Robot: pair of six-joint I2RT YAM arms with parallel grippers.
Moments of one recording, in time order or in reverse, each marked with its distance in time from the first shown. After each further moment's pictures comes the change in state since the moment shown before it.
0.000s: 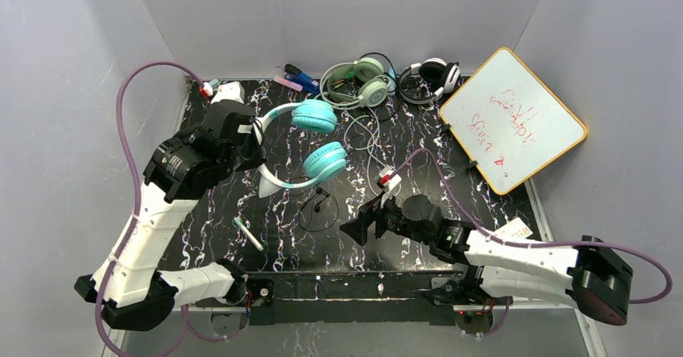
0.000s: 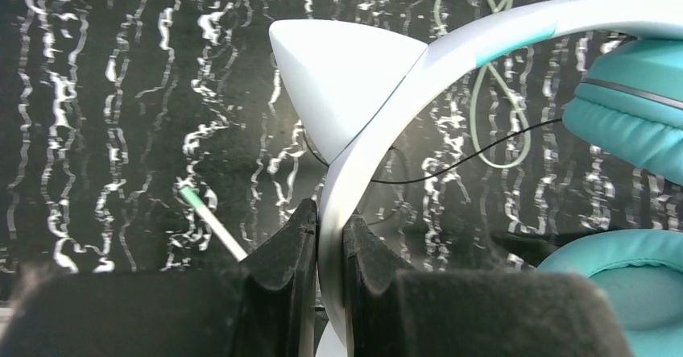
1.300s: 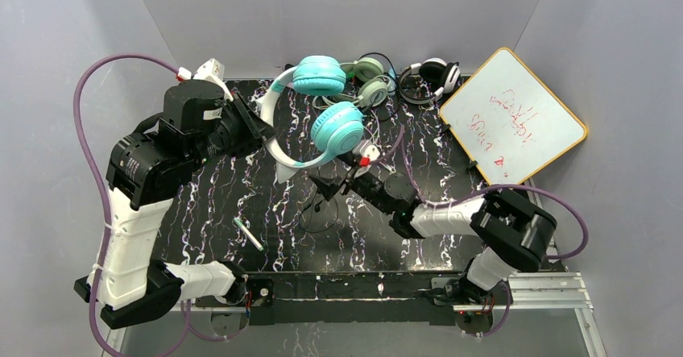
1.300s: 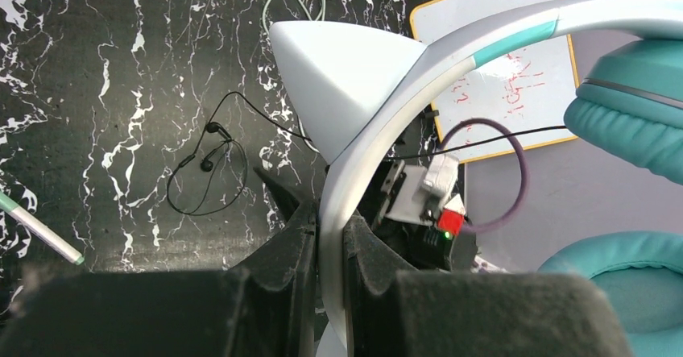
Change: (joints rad) left arm 0.000 0.077 0.361 -0.051 0.254 -0.234; right arm -0.088 0.602 0.136 0.975 -0.016 -0.368
